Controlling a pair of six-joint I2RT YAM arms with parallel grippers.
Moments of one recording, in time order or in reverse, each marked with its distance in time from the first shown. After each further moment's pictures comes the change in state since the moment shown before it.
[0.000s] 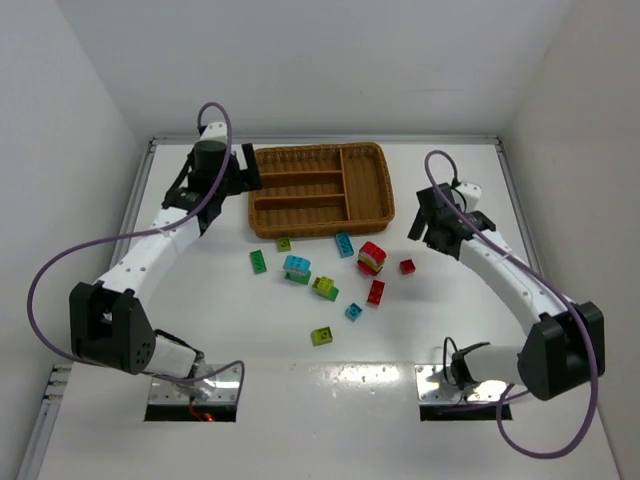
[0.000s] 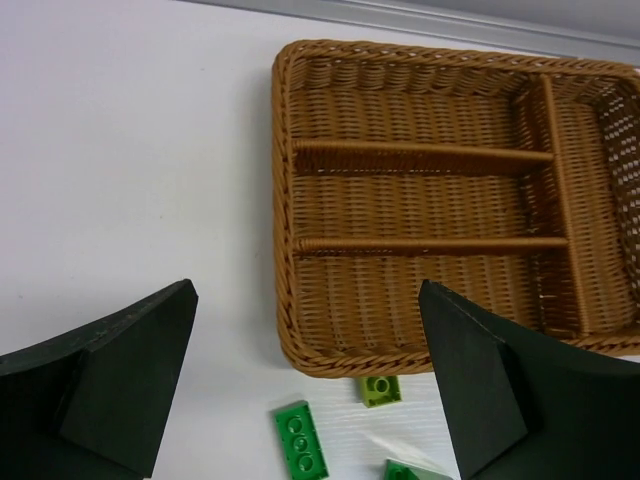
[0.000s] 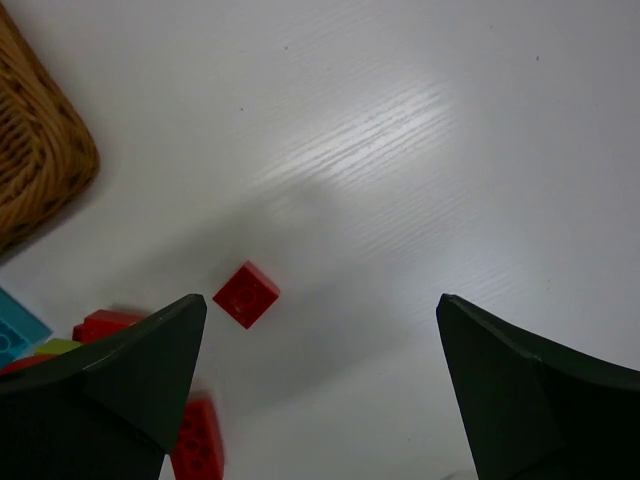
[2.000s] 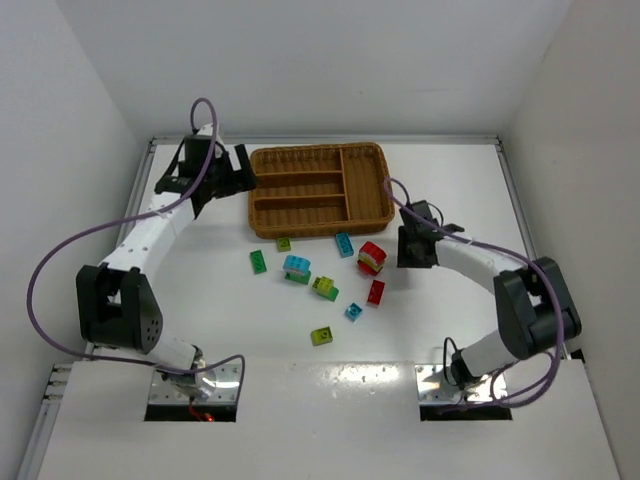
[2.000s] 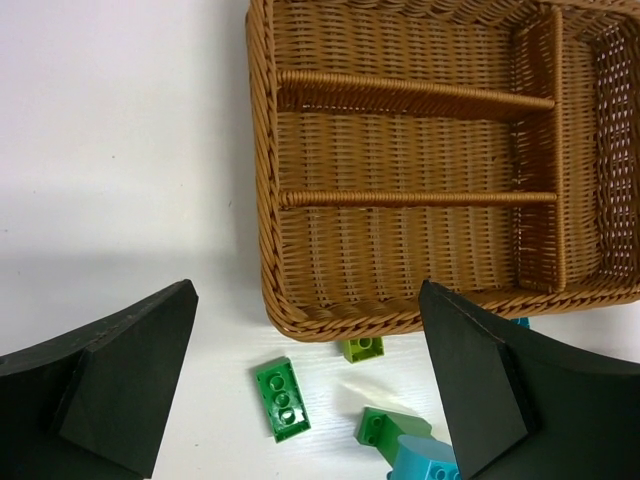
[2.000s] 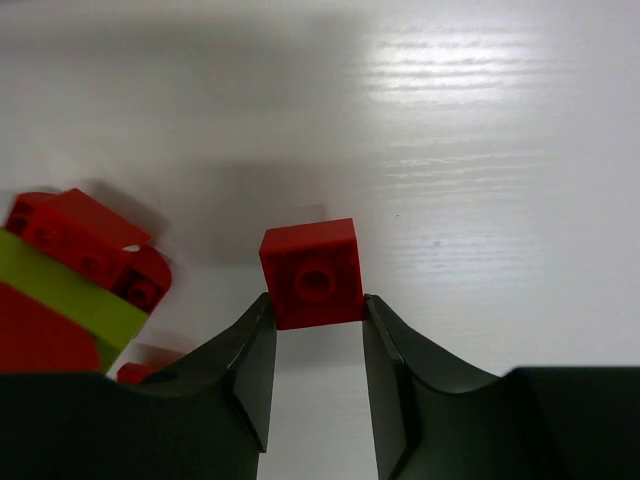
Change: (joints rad) left arm 0.111 0.099 0.095 -0.156 0.245 -0.075; right arm 0.020 0.267 -0.182 0.341 -0.360 -0.315
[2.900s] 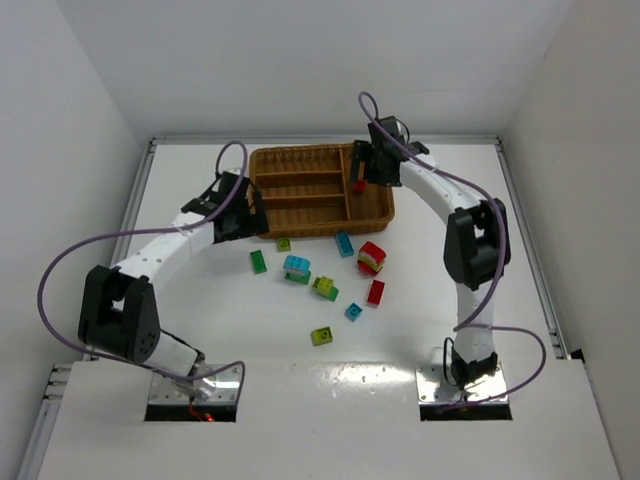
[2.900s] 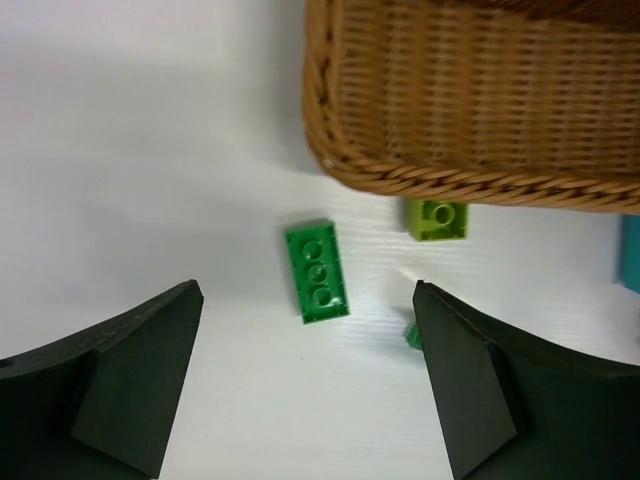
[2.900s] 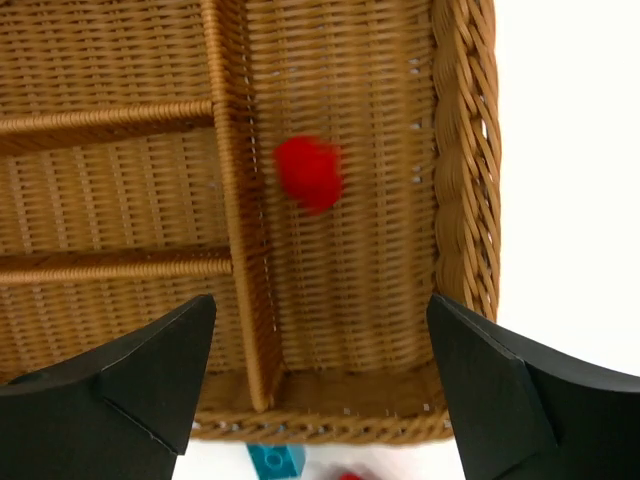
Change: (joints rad) left arm -0.174 -0.035 -0.171 -0.178 -0.222 -0.108; right arm 0.001 0.549 0.988 -0.176 -0.058 0.031
